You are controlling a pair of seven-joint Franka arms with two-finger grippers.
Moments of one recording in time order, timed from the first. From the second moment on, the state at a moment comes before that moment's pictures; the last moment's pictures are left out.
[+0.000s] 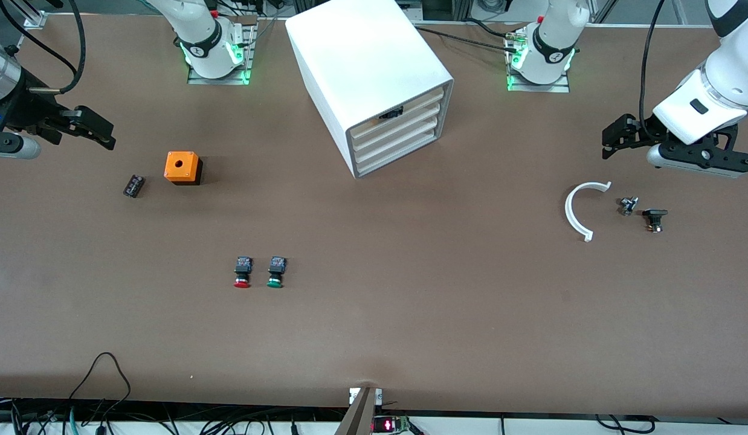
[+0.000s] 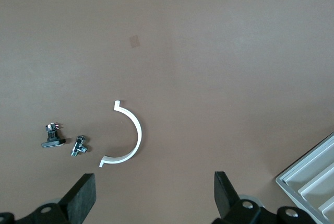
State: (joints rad) left arm -0.04 -0.03 -0.06 -1.71 -0.01 1.68 0.07; right arm 0.02 0.02 0.07 -1.55 -0.03 1.54 0.18
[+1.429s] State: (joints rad) left arm -0.05 -0.03 -0.09 -1.68 -0.01 1.56 0.07; right arm 0.03 0.25 0.08 -1.55 -0.02 1.70 0.09
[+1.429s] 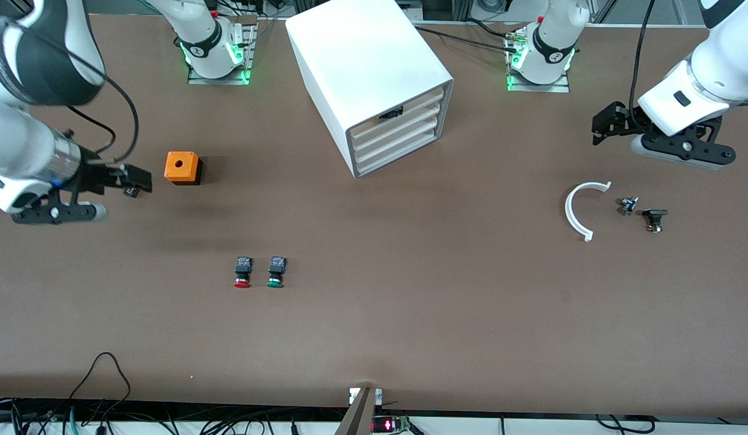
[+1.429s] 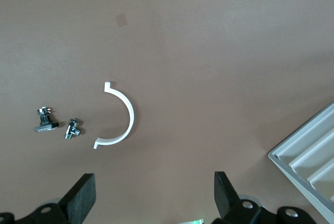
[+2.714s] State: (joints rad) left arm -0.05 0.14 -0.20 -2.21 -1.01 1.83 0.63; right arm 0.14 0.69 0.07 -1.56 0.03 2.23 0.23
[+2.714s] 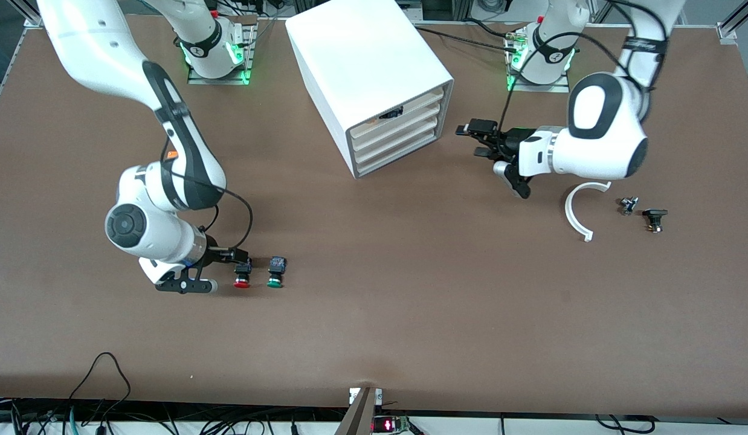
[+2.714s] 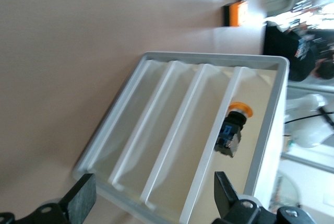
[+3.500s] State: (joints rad) left arm -0.07 0.31 -0.27 -2.36 -1.37 1.85 1.01; right arm 0.17 0.78 0.07 -1.56 0.03 2.33 0.23
